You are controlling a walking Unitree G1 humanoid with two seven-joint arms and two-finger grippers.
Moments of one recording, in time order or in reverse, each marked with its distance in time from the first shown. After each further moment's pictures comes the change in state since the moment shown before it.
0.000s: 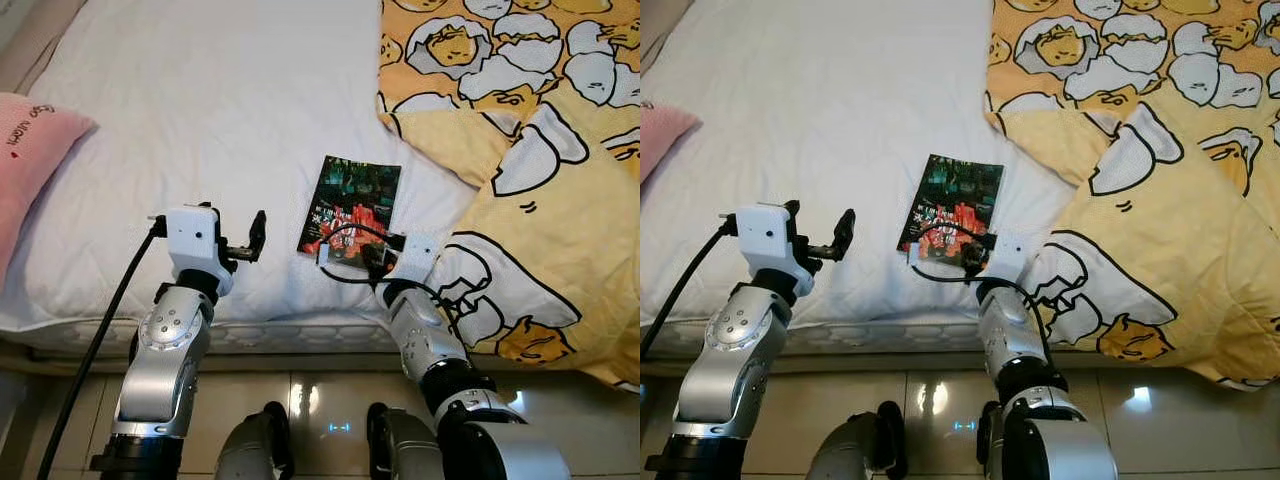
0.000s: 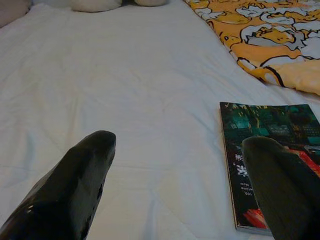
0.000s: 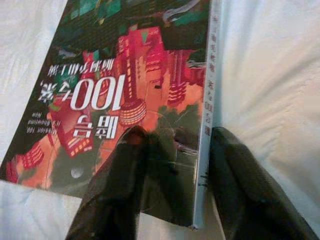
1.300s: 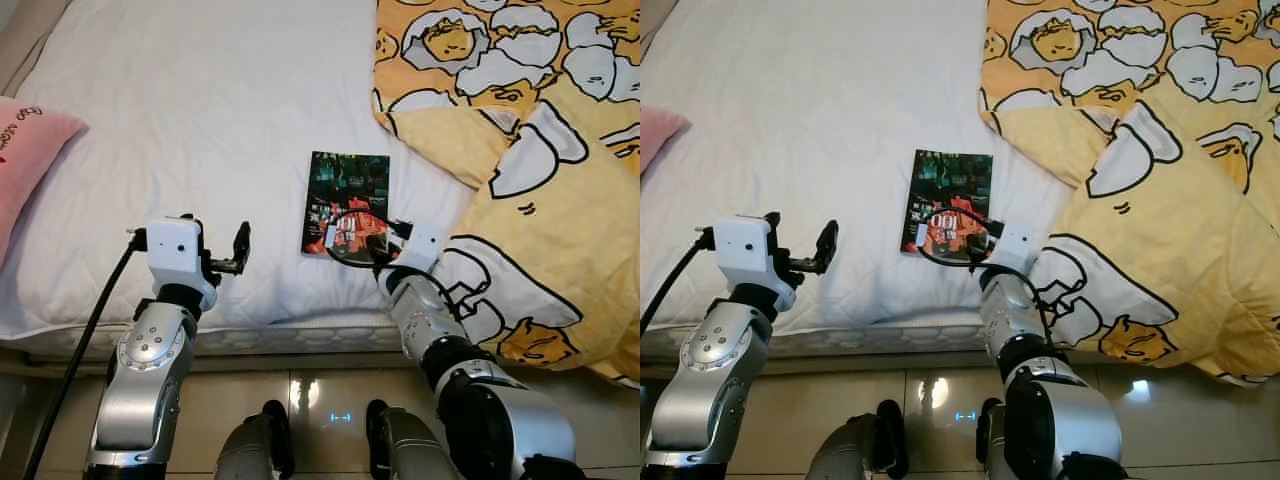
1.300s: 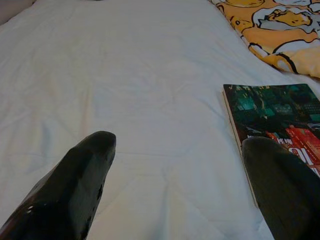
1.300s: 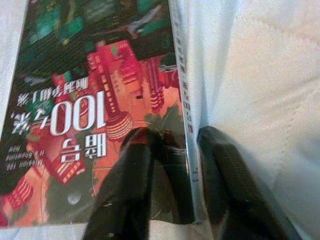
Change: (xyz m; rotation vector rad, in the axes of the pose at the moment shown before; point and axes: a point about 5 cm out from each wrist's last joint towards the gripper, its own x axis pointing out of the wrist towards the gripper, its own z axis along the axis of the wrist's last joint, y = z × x) left arm -0.021 0.010 0.001 0.022 0.039 0.044; right arm 0.010 -0.002 0.014 0.064 -0.010 -0.032
